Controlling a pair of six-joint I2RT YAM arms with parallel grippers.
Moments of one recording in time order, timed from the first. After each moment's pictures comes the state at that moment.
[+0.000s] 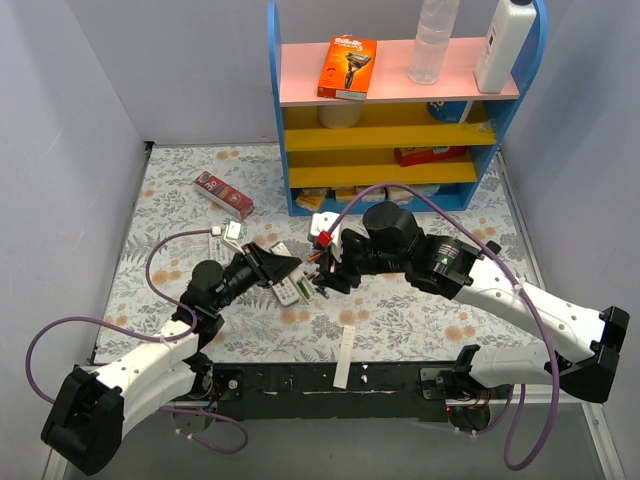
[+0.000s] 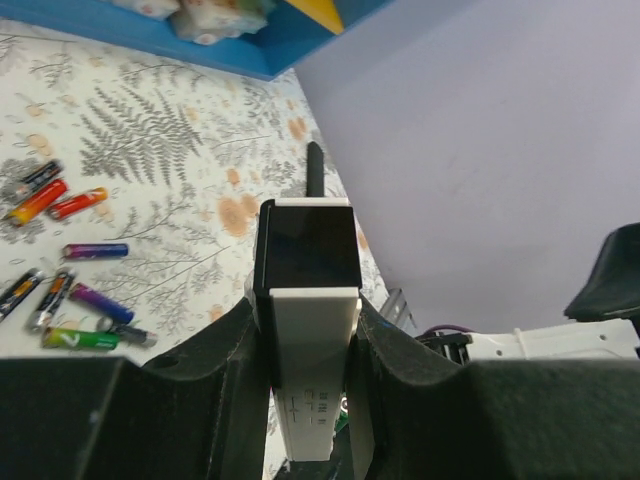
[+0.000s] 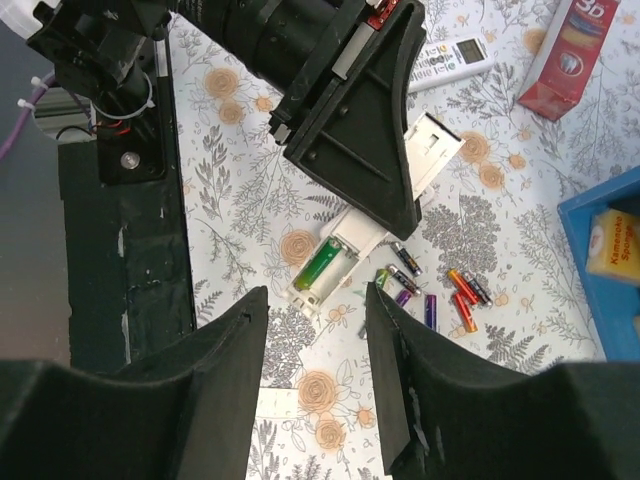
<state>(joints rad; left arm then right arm) -0.51 0.86 0.25 0.62 0.34 -0.99 1.06 1.19 1.24 -0.51 -0.33 -0.25</state>
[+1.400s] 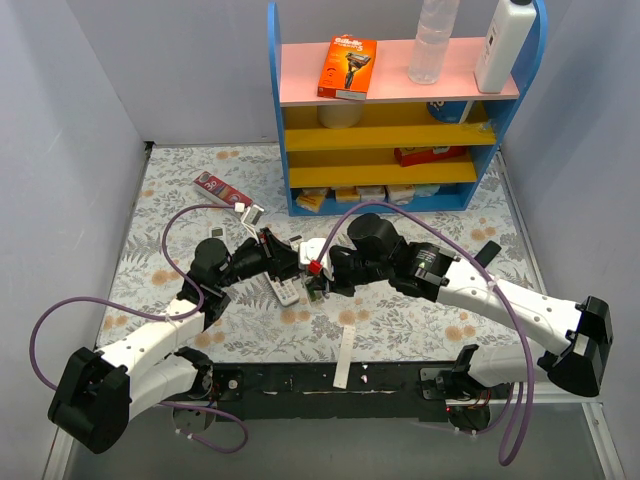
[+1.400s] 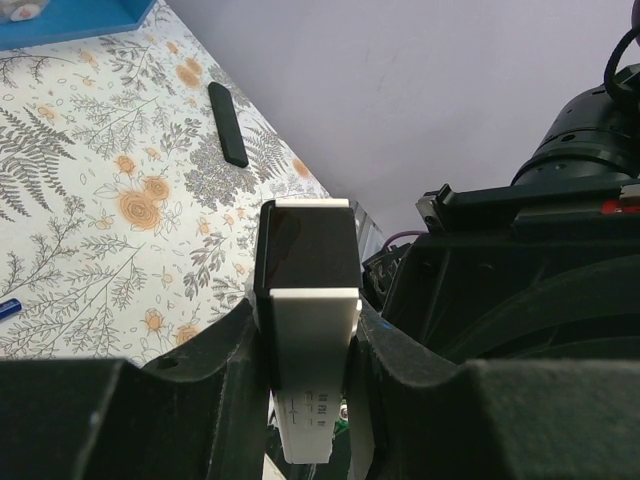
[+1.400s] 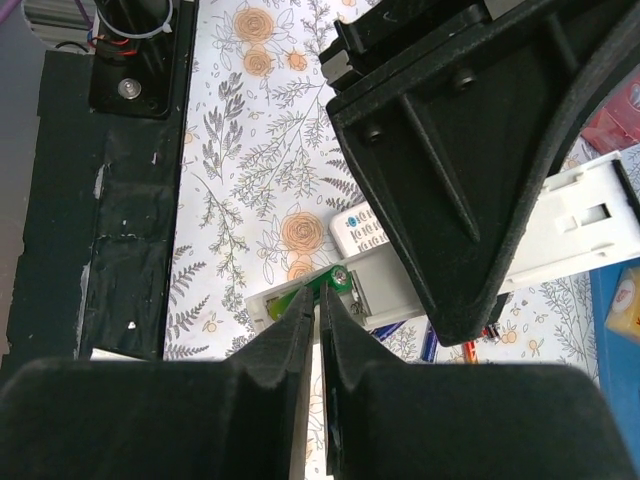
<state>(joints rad) -0.51 0.99 0.43 0.66 0.67 -0.86 1.06 1.24 1.11 -0.43 -0.44 -0.45</state>
